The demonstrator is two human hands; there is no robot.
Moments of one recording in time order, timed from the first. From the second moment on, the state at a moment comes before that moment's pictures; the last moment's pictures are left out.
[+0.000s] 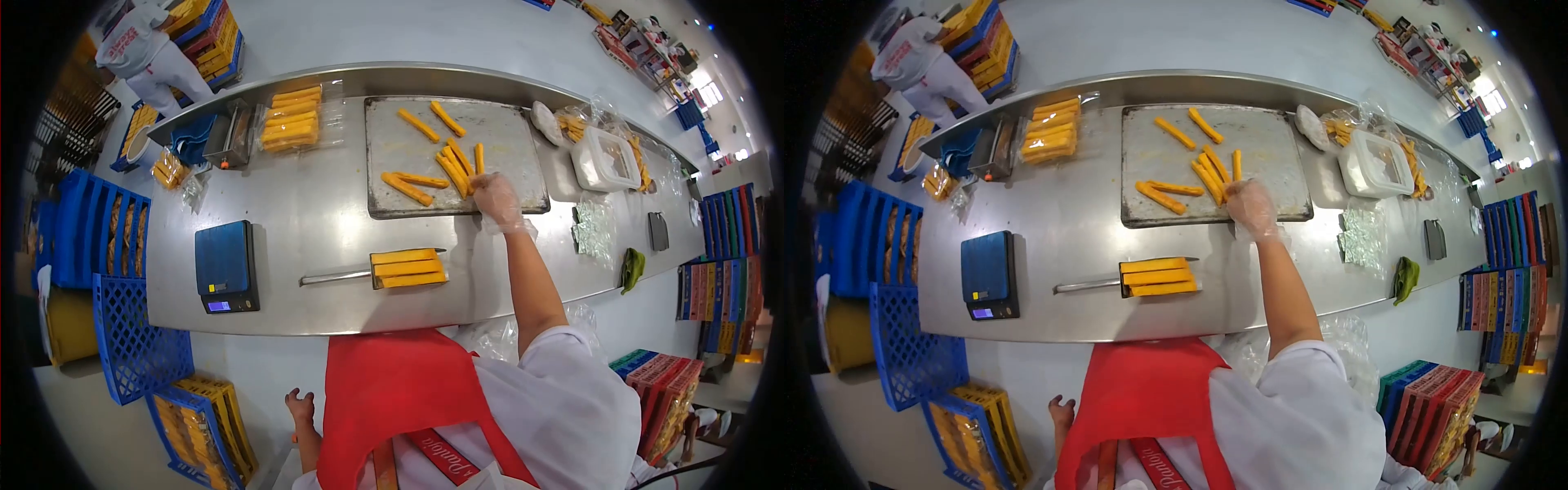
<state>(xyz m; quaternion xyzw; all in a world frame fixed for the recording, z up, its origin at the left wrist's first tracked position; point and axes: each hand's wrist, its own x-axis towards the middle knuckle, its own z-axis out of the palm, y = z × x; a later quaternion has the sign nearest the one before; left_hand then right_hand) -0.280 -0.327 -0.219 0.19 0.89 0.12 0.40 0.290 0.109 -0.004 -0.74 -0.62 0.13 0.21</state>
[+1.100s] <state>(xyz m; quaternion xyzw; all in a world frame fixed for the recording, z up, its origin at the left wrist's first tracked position) -0.252 -0.358 -0.176 0.23 0.90 0.09 0.36 0.222 0.197 0.041 -0.59 -0.77 0.22 0.08</state>
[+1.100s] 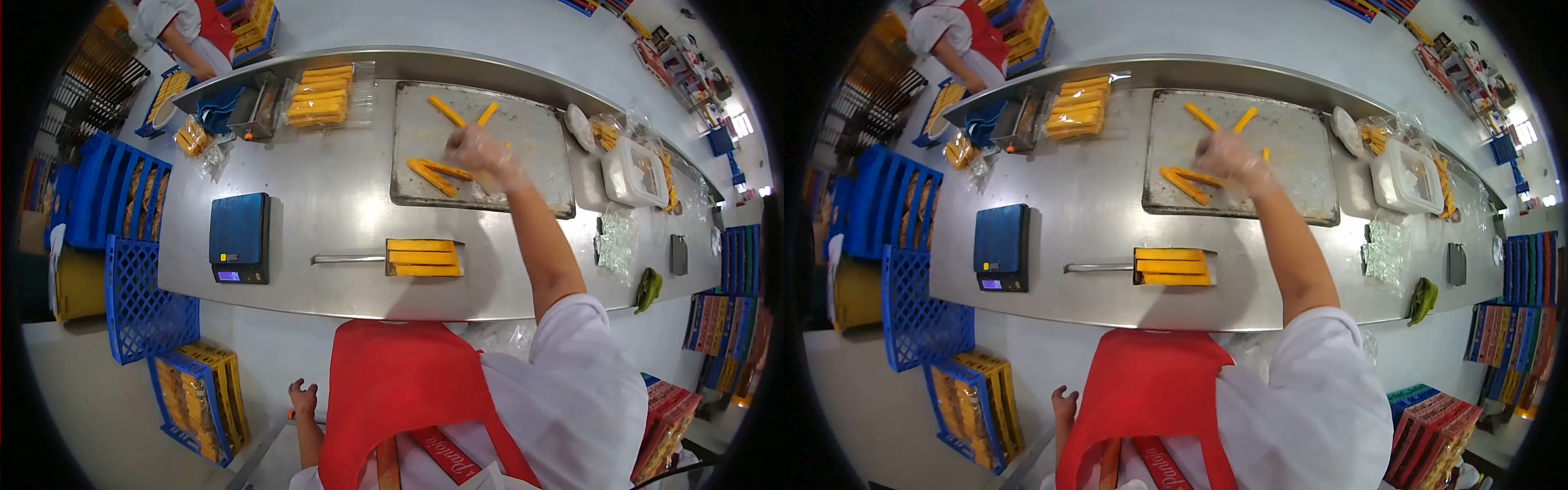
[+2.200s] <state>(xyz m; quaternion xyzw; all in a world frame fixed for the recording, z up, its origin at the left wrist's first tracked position) -0.245 -0.349 -0.226 0.20 0.88 0.12 0.42 0.254 -0.006 0.023 -0.57 -0.42 0.68 0.20</state>
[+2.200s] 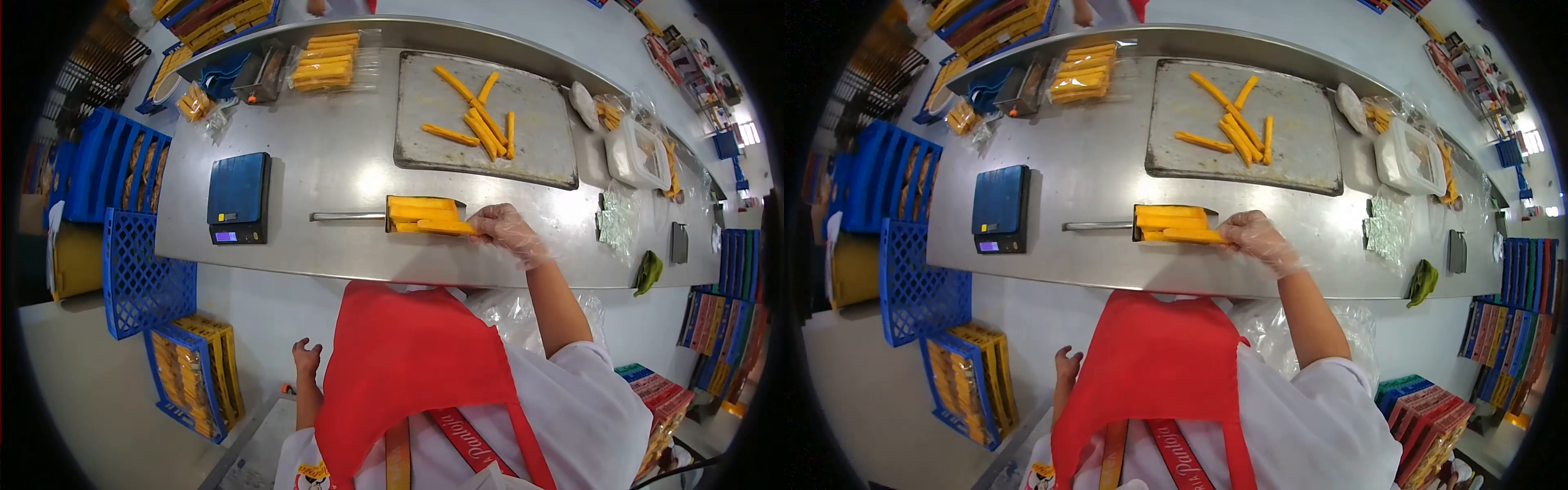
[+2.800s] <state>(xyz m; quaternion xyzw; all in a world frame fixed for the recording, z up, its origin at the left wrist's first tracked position) -0.226 -0.301 -0.208 0.30 0.85 0.11 0.42 0.232 -0.025 0.007 -0.57 -0.35 0.64 0.38</state>
